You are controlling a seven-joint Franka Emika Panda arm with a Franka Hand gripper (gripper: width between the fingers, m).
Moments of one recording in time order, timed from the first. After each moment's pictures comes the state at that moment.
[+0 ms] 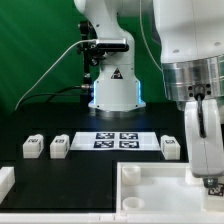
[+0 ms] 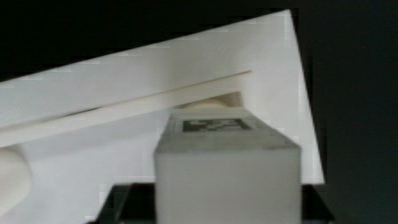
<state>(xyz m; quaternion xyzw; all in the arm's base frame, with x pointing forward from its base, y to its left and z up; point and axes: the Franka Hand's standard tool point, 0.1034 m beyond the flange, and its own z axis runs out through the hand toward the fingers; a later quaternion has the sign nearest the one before) 0.631 0.111 0.070 -0.61 0.79 0.05 0.08</state>
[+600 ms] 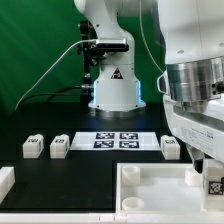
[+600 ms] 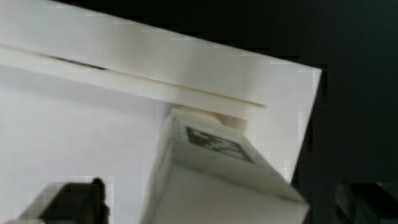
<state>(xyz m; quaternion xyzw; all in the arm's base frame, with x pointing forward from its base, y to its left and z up) 0.634 0.115 0.069 -0.80 0.59 0.01 0.09</state>
